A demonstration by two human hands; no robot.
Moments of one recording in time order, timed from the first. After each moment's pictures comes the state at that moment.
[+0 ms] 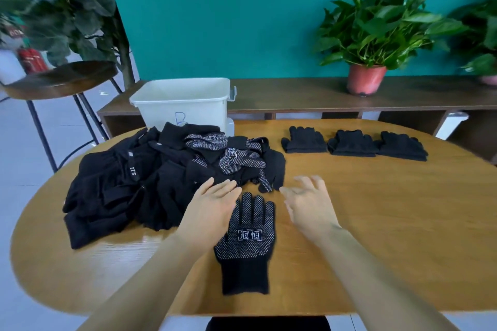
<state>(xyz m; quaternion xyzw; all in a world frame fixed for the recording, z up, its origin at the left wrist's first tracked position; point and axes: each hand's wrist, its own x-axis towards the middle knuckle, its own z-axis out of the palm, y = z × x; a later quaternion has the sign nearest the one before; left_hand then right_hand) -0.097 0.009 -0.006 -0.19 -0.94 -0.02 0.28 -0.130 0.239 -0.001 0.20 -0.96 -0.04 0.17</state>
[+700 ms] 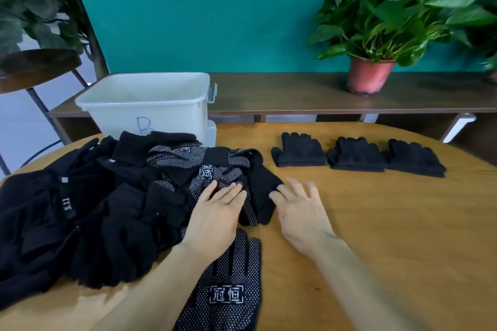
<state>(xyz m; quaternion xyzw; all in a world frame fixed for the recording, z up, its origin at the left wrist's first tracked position) -0.199 0.046 -0.047 -0.18 -0.95 0.00 0.25 -0.217 0.249 -0.027 0.22 -0.97 -0.03 0.10</state>
